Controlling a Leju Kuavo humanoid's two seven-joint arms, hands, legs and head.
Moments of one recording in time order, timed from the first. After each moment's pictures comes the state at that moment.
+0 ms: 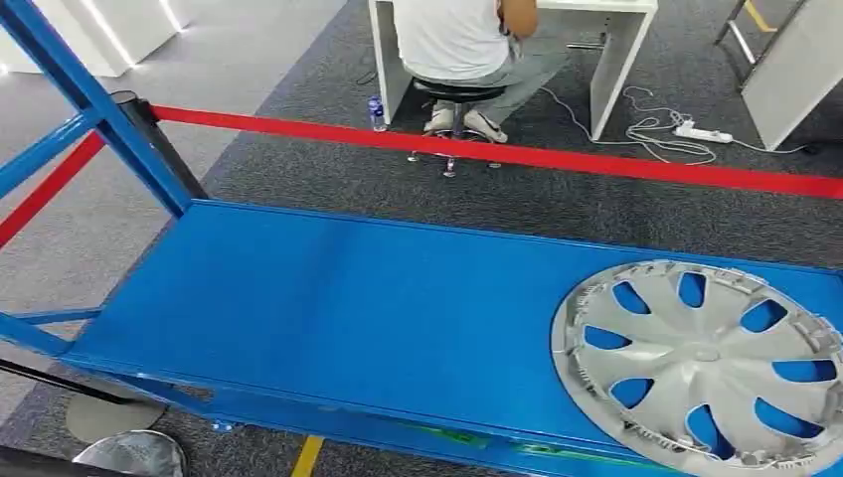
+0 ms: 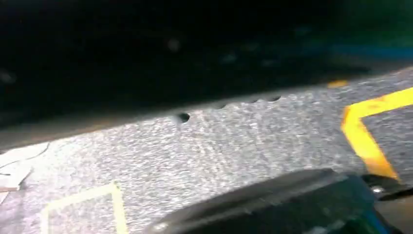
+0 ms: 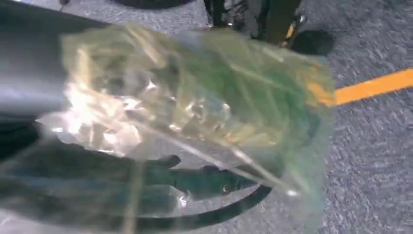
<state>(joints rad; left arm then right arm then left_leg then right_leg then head) 0.28 -0.17 0.15 -0.74 -0.54 0.09 0.23 0.03 0.36 -1.32 -0.76 0.93 0.14 -0.06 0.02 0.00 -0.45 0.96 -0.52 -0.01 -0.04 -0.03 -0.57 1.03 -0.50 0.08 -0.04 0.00</state>
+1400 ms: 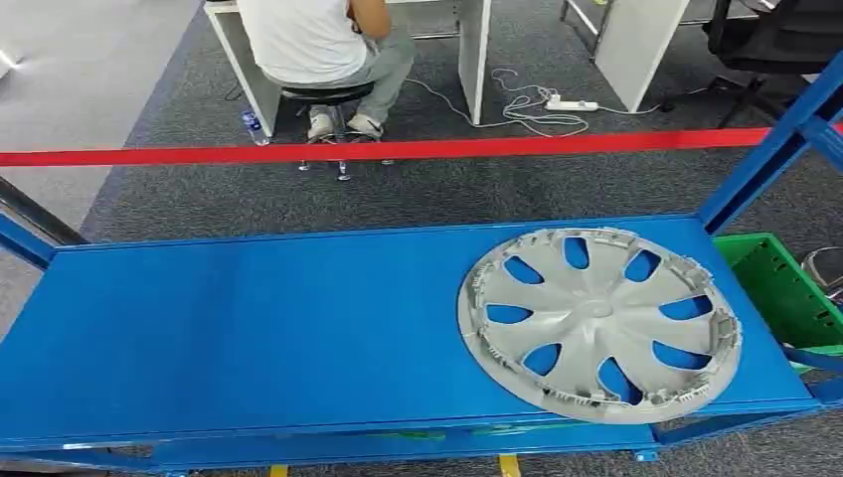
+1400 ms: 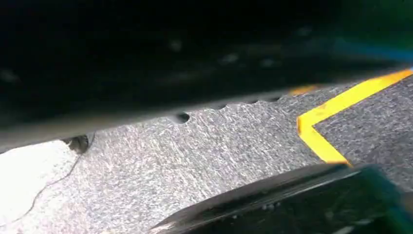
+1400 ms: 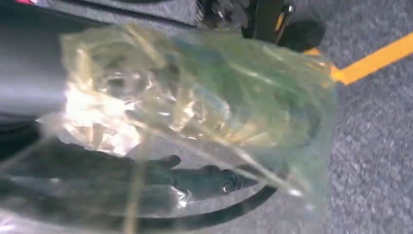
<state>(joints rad) 0.27 -0.18 0.16 -0.74 -0.56 0.09 0.22 0.02 0.36 -1.35 -0.75 0.97 0.12 -0.08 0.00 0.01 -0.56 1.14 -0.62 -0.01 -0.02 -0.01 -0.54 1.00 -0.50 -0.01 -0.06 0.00</state>
